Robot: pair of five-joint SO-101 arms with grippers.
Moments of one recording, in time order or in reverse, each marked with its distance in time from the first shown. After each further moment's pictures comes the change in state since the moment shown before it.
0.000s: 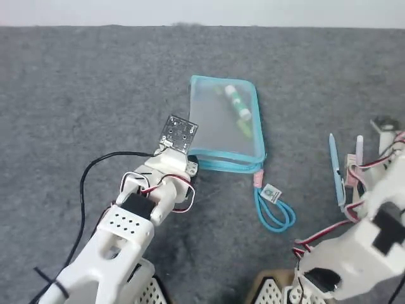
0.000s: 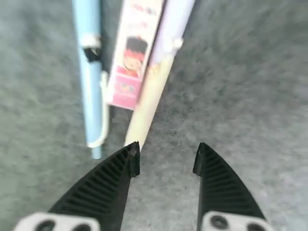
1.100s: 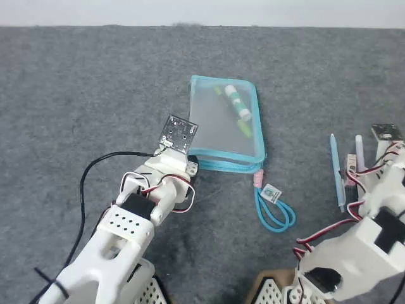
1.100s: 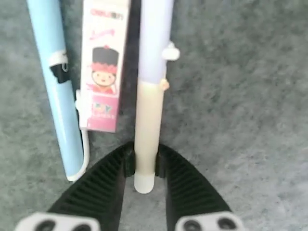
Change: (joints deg) left arm 0.0 0.0 0.0 0.0 0.0; right arm 1.8 2.7 9.8 -13.1 -3.5
